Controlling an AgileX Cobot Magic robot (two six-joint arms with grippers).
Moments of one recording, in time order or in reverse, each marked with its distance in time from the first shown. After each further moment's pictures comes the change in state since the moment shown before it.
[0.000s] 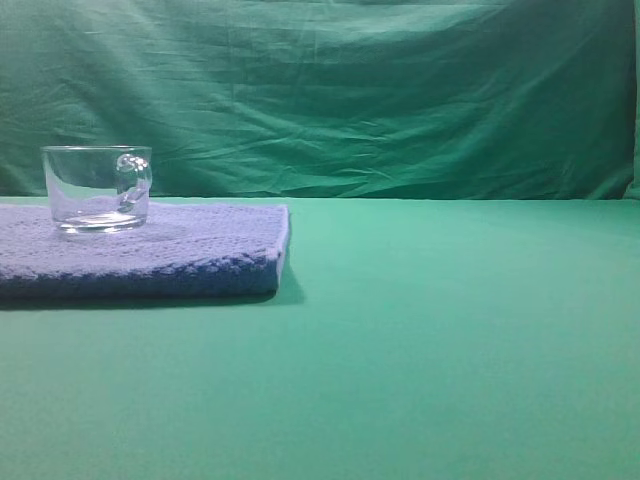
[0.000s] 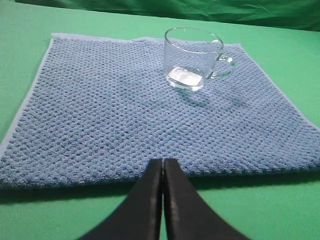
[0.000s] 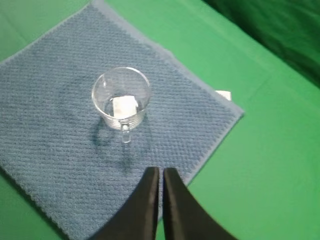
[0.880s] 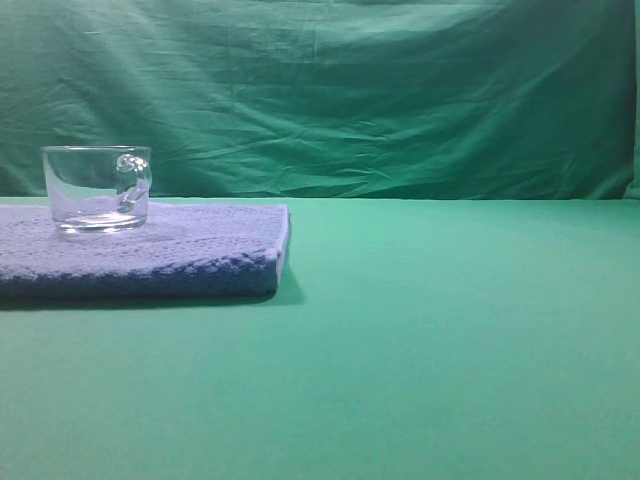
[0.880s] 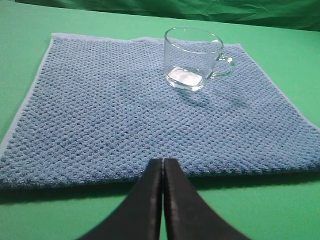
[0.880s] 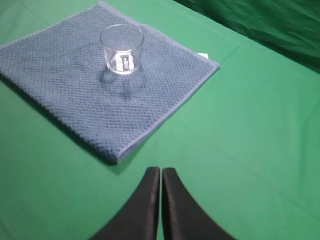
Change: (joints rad) left arm 0.000 0.000 0.000 0.000 0.000 0.000; right arm -0.002 -0.632 0.629 0.003 -0.052 0.037
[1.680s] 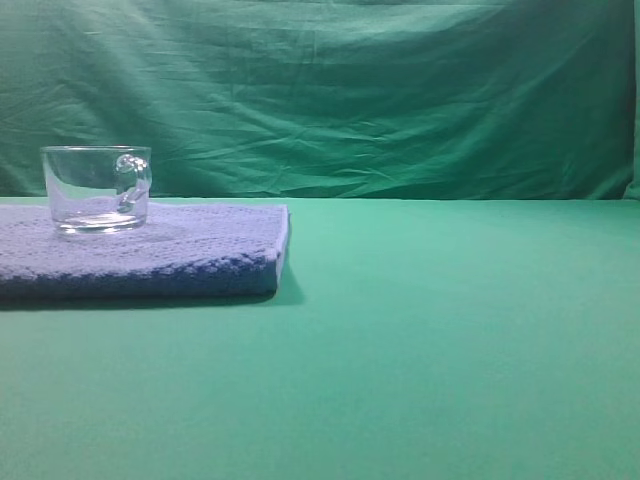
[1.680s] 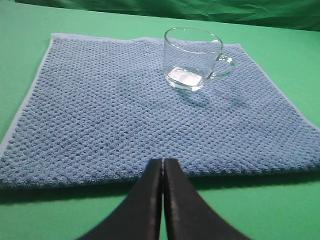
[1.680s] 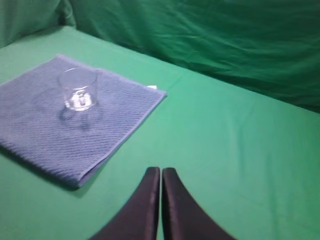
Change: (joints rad) left arm 0.000 0.000 0.000 0.000 0.000 0.000; right arm -0.458 -0.454 0.419 -0.022 -0.361 0.014
